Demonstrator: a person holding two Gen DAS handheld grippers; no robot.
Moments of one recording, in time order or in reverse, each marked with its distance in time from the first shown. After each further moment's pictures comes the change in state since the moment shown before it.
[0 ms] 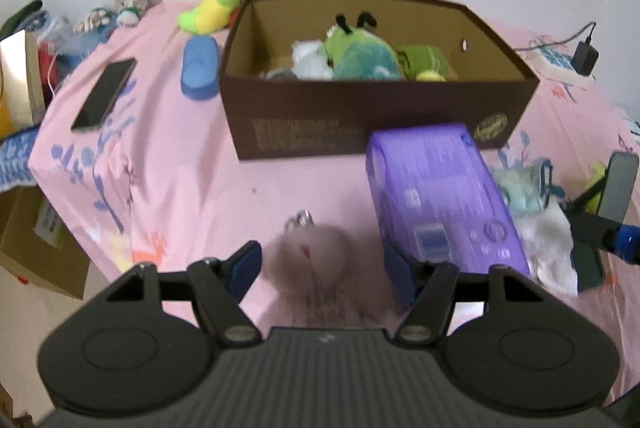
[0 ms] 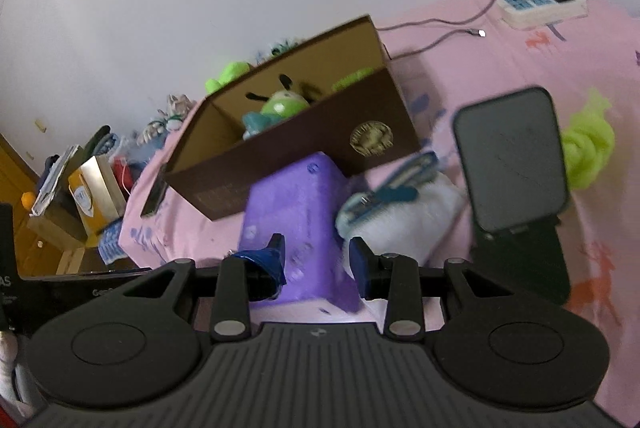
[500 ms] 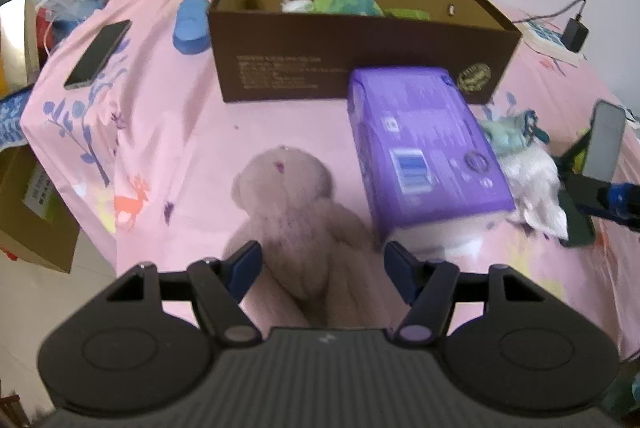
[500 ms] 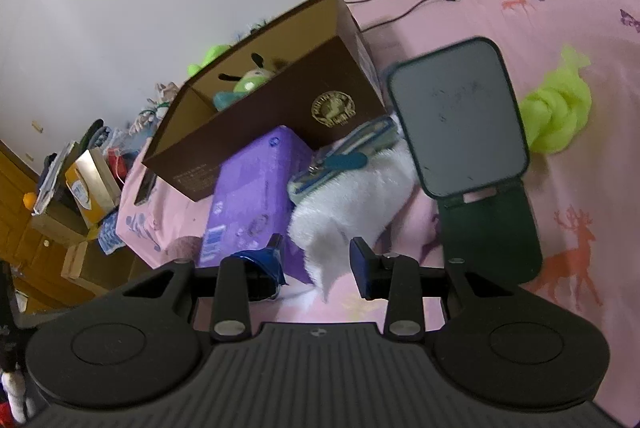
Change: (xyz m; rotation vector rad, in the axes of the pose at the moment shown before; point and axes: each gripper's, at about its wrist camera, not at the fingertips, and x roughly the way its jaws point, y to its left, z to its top) left arm -0.002 -0.011 -0.046 -0.024 0.045 -0.035; right arm -0.001 -0.036 -0.006 0.051 0.071 0.011
